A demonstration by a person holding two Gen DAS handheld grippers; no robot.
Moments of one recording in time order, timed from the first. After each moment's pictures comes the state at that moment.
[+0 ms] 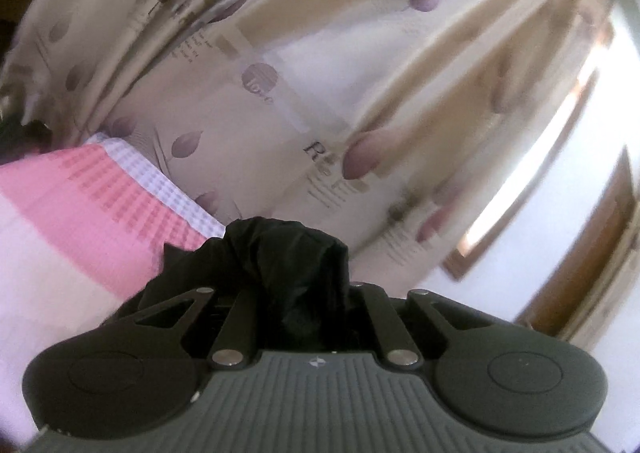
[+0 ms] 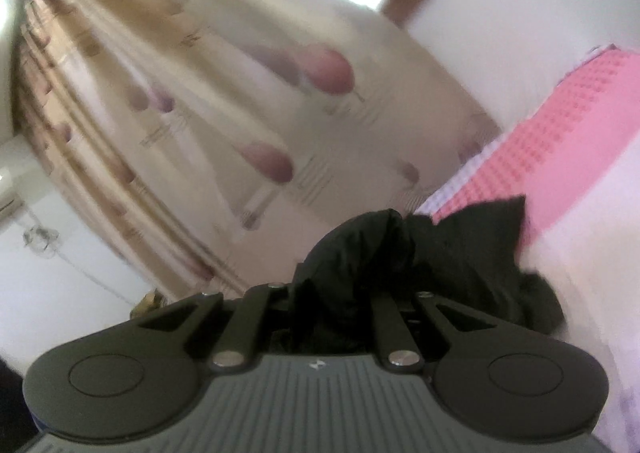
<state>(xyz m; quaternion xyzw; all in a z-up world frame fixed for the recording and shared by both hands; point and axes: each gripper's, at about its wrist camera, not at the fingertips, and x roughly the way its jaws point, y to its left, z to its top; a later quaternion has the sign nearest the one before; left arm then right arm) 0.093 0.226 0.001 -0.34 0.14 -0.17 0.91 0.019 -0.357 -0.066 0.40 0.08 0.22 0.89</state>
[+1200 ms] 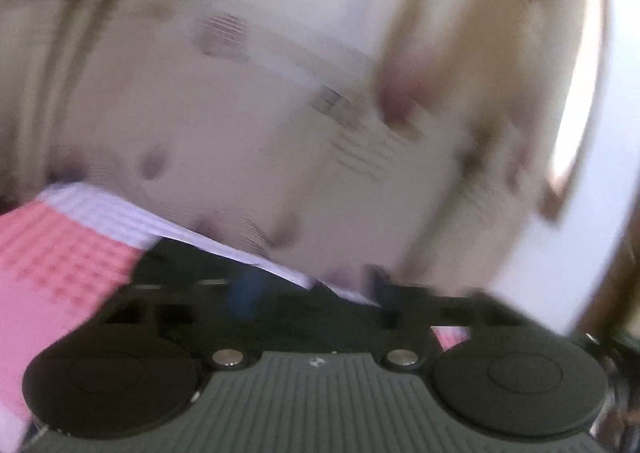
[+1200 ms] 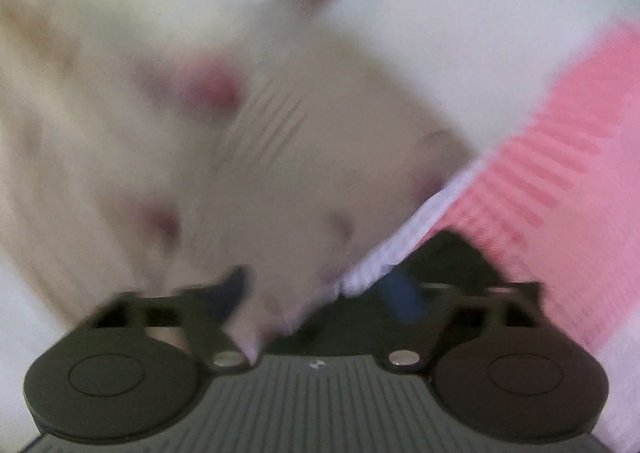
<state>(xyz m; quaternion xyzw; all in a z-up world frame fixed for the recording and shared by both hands) 0.273 0.111 -0.034 -0.16 0.17 -0.16 0.96 0.244 -0.343 -0.077 0.36 0.11 0.14 0.91</state>
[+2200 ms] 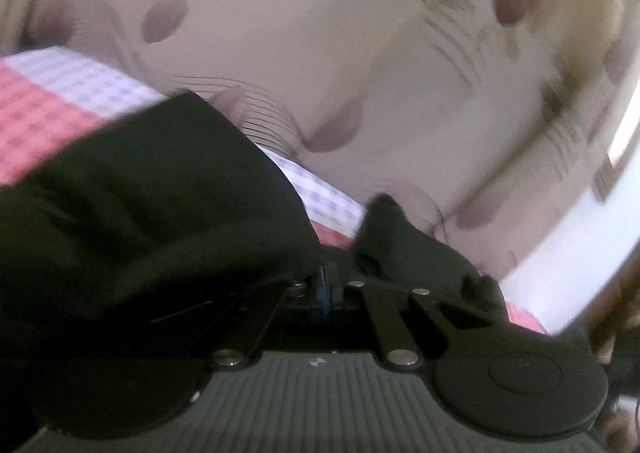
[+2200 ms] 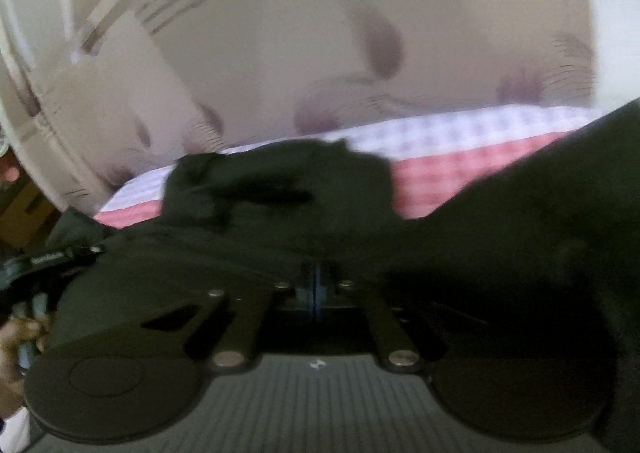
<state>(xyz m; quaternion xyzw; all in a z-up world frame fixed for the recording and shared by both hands) 0.397 0.128 -0.154 -0.24 0.27 -0.15 0.92 0.392 -0.249 -0.129 0.13 0.27 0.16 0.94</state>
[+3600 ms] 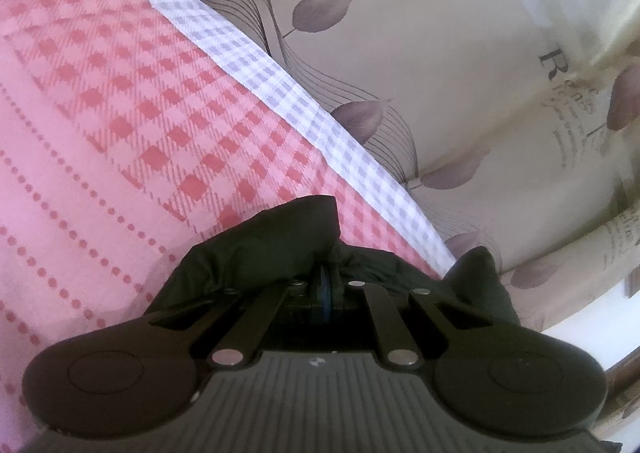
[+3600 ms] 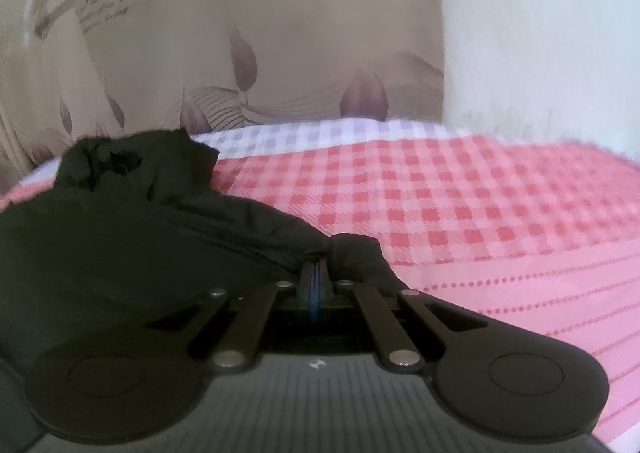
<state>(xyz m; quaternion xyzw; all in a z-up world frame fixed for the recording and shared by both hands) 0.393 0.211 -0.179 -0.35 0.31 -0.06 0.88 0.348 -0.346 -0.160 0.08 0.24 0.07 0.97</state>
